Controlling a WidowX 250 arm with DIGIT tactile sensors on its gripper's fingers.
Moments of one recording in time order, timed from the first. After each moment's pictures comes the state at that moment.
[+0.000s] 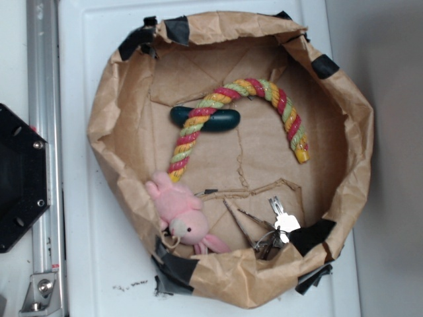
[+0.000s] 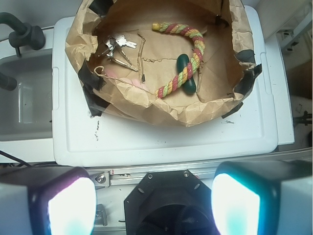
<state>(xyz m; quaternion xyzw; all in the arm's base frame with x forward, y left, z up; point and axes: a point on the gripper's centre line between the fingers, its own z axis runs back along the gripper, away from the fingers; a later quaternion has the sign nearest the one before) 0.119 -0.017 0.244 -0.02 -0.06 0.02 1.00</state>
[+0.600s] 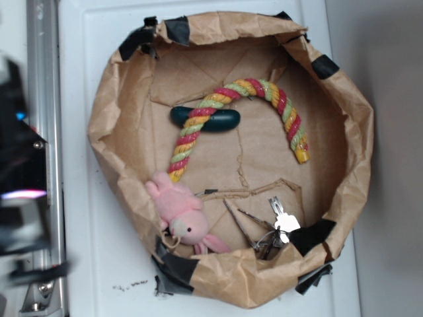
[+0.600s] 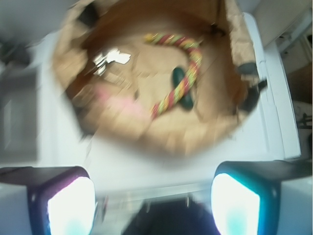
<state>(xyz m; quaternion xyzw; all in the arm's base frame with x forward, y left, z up) 0.166 0.000 0.202 0.00 -0.07 0.08 0.99</state>
